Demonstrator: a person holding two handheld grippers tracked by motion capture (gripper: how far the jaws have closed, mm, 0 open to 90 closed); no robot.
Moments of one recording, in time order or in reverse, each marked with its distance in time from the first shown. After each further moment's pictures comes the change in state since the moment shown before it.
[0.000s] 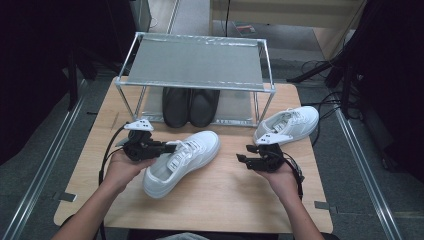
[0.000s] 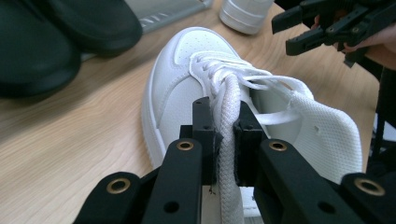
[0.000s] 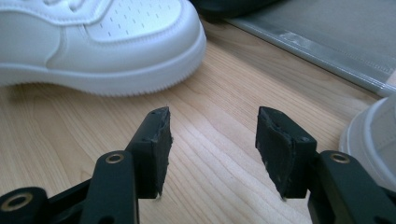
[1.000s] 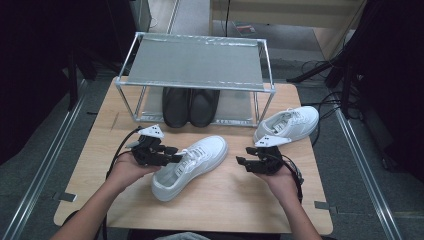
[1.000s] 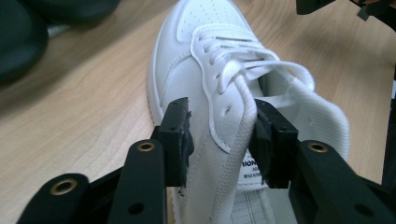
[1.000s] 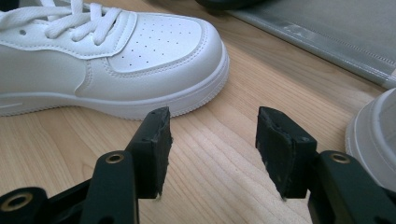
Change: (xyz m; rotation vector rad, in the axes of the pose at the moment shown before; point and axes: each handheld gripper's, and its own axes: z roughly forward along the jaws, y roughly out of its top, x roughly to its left) left arm 0.003 -0.008 0.012 0.104 -0.011 0.084; right arm 0.005 -0.004 0.002 0.012 -0.008 -0.009
